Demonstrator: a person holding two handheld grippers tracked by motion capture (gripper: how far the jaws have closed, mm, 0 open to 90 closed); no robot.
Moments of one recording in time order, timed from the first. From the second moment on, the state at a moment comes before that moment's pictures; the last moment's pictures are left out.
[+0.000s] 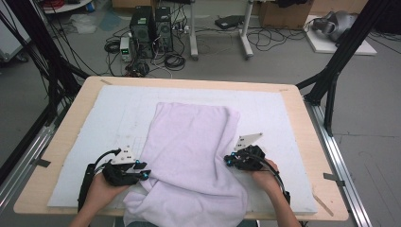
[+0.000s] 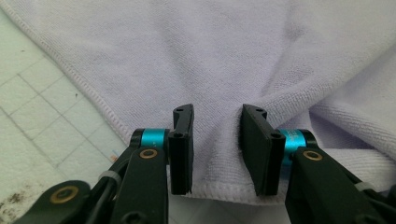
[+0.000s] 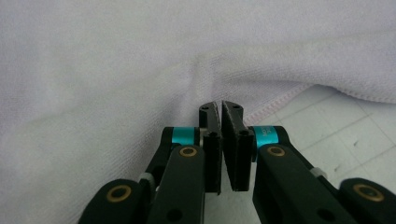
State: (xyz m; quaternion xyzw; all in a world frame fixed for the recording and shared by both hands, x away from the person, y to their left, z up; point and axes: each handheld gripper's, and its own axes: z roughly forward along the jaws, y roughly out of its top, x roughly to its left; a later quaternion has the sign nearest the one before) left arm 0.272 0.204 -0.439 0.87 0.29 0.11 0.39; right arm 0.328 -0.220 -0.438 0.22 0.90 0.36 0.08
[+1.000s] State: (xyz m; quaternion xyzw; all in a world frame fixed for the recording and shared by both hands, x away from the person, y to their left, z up) left arm 0.276 0.224 -0.408 0.84 0.31 0.13 0.43; right arm 0.296 -0.258 -0.419 0.24 0.89 0.38 0.11
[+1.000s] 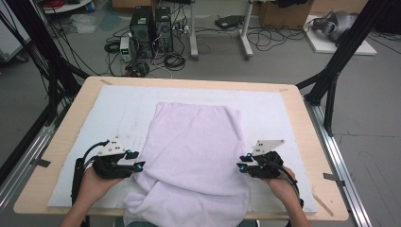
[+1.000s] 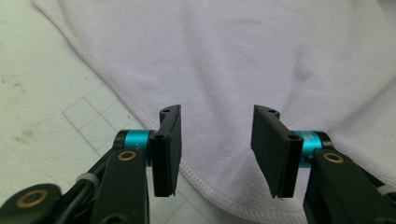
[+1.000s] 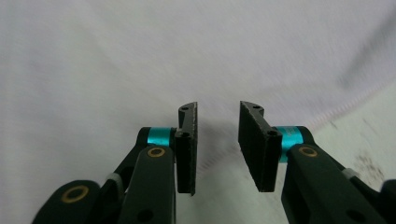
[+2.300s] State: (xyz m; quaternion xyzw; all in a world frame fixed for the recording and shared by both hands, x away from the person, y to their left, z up) left arm 0.298 0.206 -0.405 0.85 0.30 0.16 0.40; right arm 0.288 -0.225 -0.401 0.18 0.90 0.39 0.12
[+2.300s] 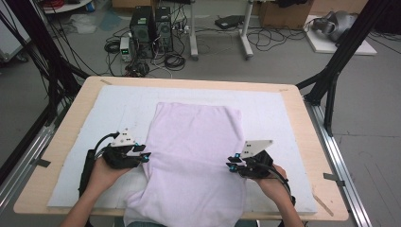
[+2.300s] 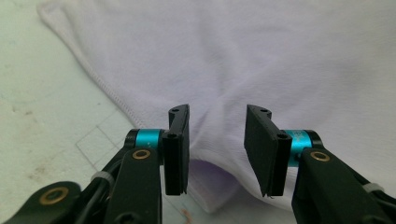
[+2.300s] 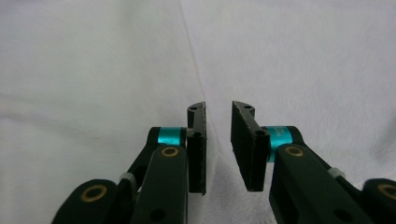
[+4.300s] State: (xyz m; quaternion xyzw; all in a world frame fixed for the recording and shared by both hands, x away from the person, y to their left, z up) left arm 0.238 0.219 -0.427 0.86 0.25 0.09 0.43; right arm 0.269 -0.246 -0.413 0.19 0.88 0.42 0.05
